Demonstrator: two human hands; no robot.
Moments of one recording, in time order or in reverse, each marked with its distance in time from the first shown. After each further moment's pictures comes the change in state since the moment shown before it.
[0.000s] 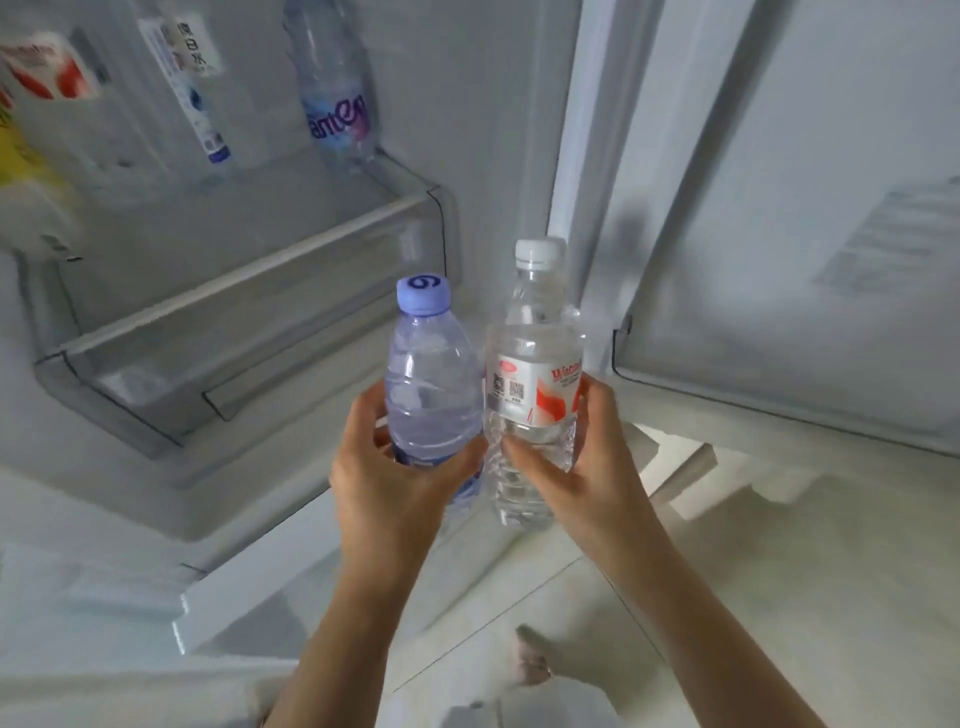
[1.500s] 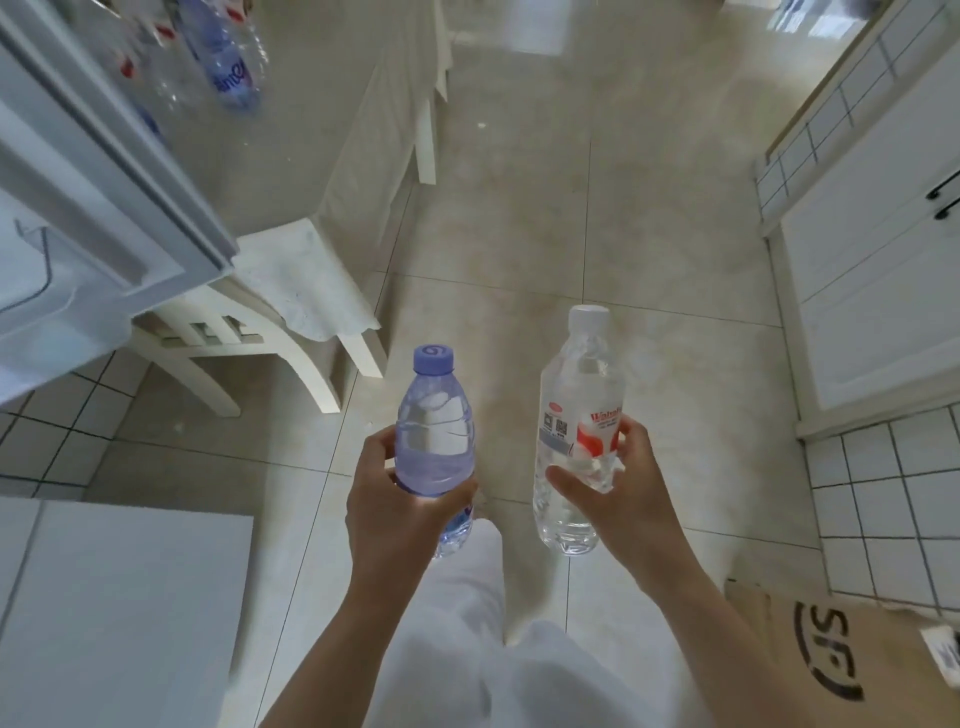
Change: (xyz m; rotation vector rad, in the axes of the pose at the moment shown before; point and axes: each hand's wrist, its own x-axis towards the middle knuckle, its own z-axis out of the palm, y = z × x) left_hand -0.409 0.062 0.365 0.231 -0.994 -0.037; right_hand -0.387 0.162 -0.434 0.092 0.889 0.809
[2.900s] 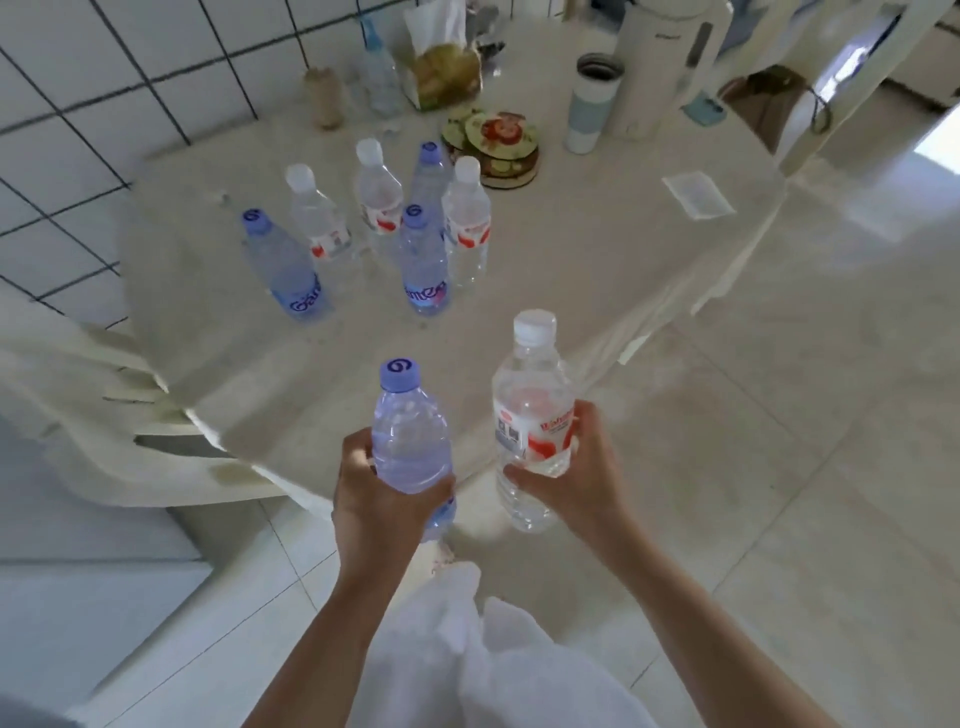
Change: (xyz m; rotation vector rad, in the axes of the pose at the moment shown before) left_hand 0.536 0.178 0.011 -0.231 0.696 -0.402; right_hand 0.566 -0.383 0.211 -0.406 -0.641 -0.481
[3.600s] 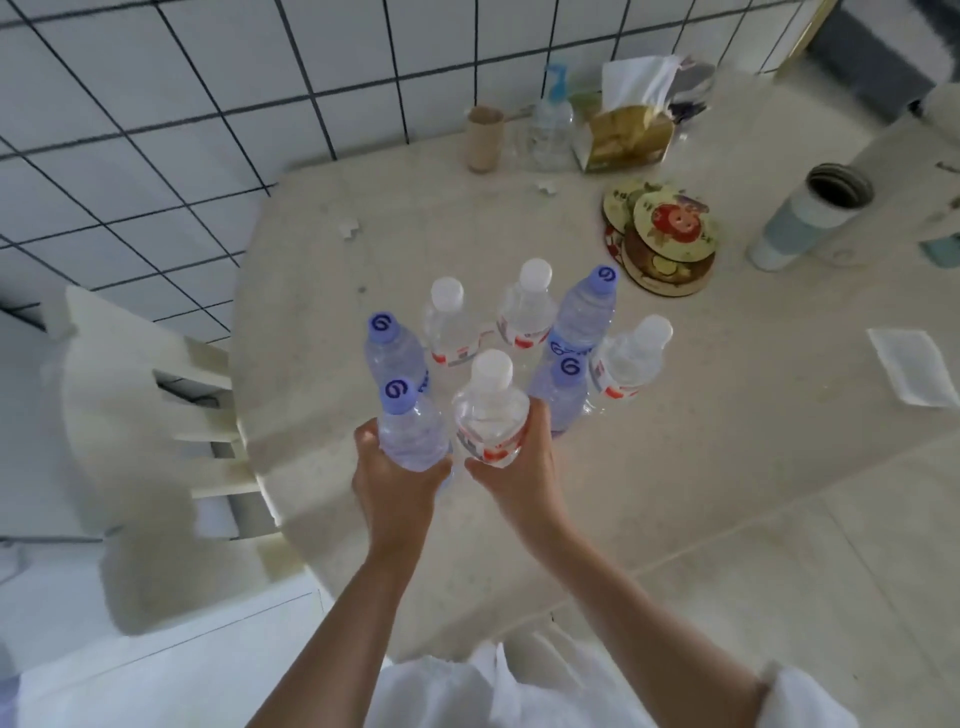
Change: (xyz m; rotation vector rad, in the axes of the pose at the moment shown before) left_hand 0.224 0.018 -0.004 -0.100 0.403 -0.138; right_hand 0.209 -0.099 0.169 0.014 -0.209 -0.174
